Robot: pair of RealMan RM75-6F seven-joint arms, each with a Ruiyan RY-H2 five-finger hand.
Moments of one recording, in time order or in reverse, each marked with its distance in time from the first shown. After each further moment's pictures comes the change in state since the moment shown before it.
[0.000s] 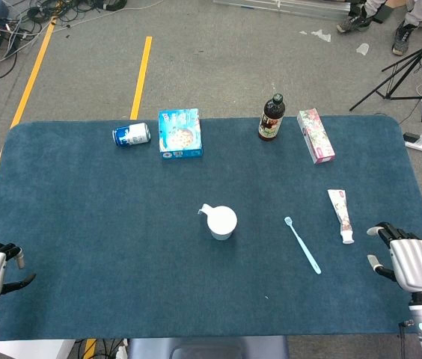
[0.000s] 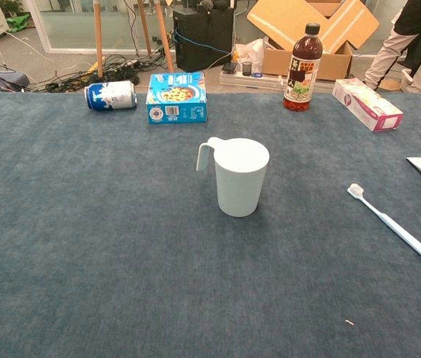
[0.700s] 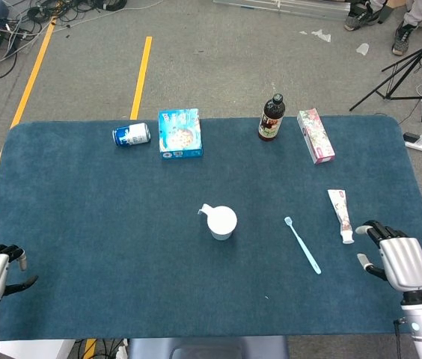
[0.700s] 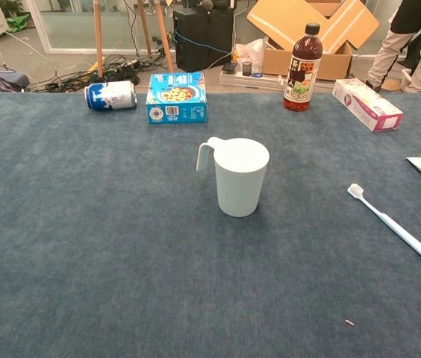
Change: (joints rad) left arm 0.002 0.002 0.010 -0.006 0.005 -0.003 0.000; right arm 0.023 -0.020 -0.002 0.010 -0.097 0.026 0.026
